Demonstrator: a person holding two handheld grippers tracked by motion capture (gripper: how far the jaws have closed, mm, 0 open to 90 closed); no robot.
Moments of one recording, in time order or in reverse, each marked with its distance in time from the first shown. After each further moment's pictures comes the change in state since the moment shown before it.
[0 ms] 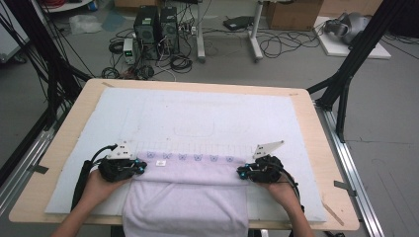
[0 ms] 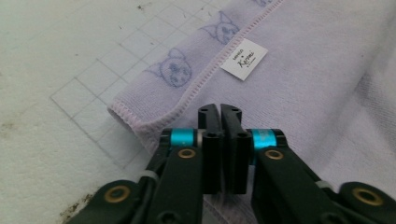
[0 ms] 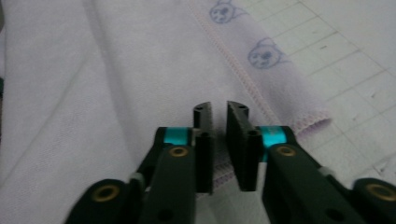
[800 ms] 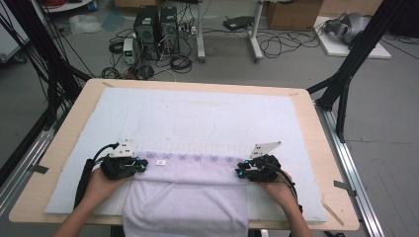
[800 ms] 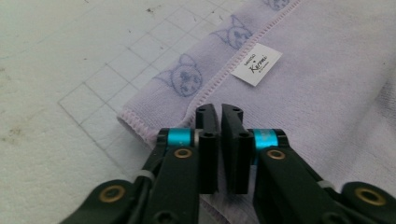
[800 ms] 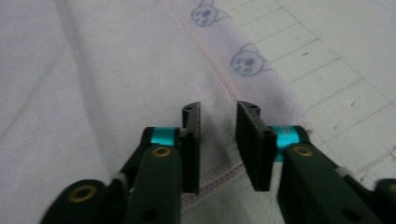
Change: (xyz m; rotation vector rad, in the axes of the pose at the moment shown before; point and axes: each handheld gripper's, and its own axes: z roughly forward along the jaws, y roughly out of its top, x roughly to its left) left arm 0.004 0.003 0.008 0.002 0.020 -0.010; right arm 0.000 0.002 0.007 0.006 -0.075 -0.022
